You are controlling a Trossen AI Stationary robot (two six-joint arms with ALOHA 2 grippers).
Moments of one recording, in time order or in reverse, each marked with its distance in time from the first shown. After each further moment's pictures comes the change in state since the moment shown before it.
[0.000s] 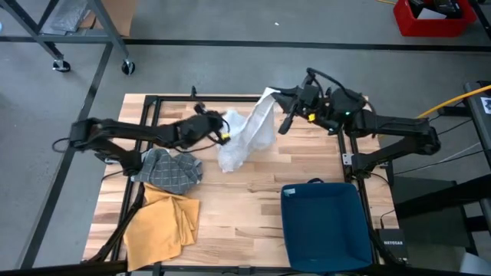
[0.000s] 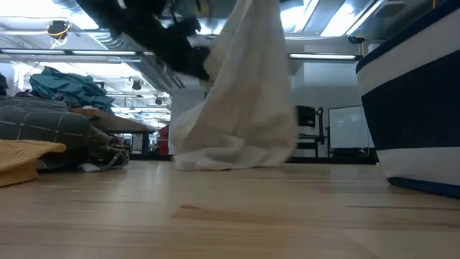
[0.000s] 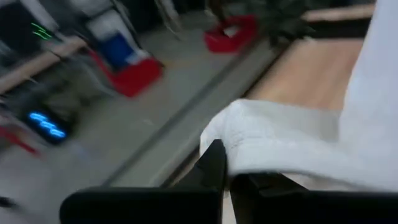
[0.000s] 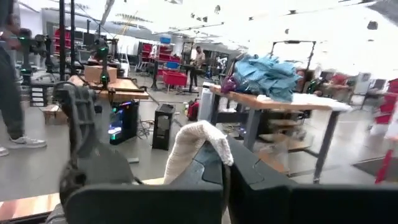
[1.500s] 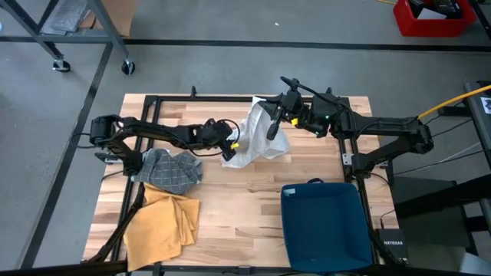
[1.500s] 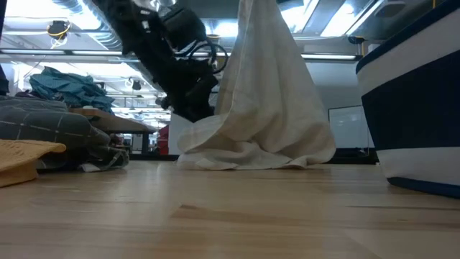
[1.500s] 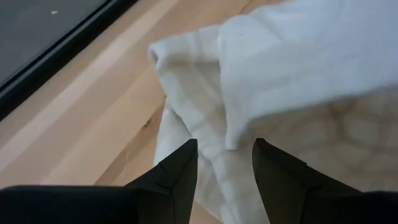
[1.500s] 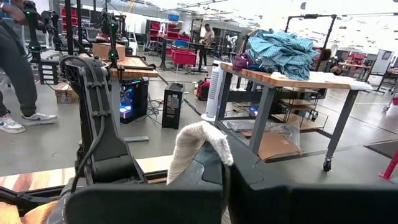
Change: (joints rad) left arm 0.000 0.256 0.079 -0.269 0.334 -0.437; right arm 0.000 0.100 0.001 -0.019 -0.043 0.066
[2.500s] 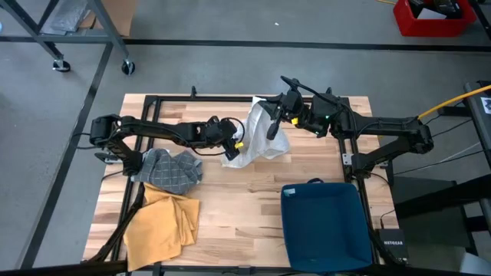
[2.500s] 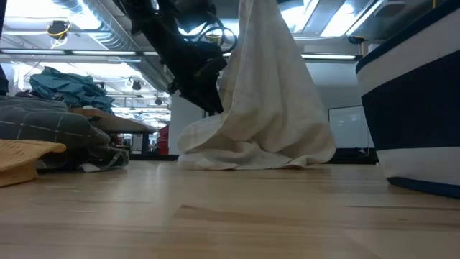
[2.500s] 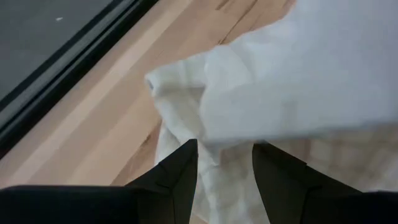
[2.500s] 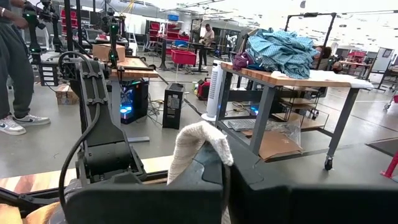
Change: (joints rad) left arm -0.035 0.003 0.174 -0.226 -0.040 -0.004; right arm 0.000 0.000 0.000 -0.001 0.000 0.010
